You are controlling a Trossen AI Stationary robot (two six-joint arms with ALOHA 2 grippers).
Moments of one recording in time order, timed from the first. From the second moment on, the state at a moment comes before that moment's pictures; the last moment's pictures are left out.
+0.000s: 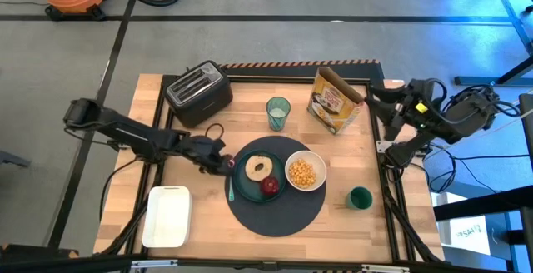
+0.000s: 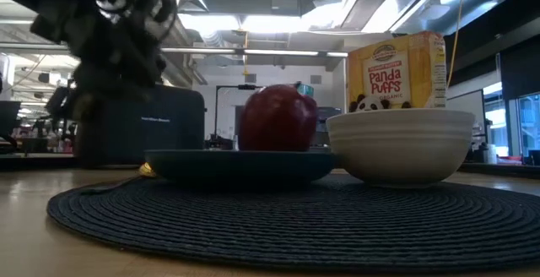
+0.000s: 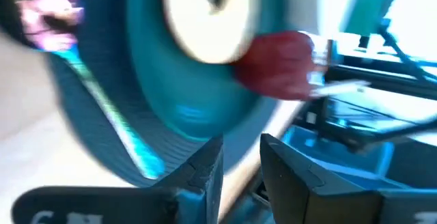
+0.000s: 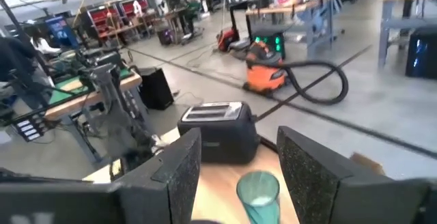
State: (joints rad) left arm -0.13 1.17 0.43 0.13 0.17 -1.54; right arm 0.62 0.92 1.49 -0.83 1.10 0.53
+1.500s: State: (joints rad) left arm -0.11 0.67 0.50 0.25 -0.15 0.03; right arm 0.23 0.57 0.47 0.12 0.18 0.12
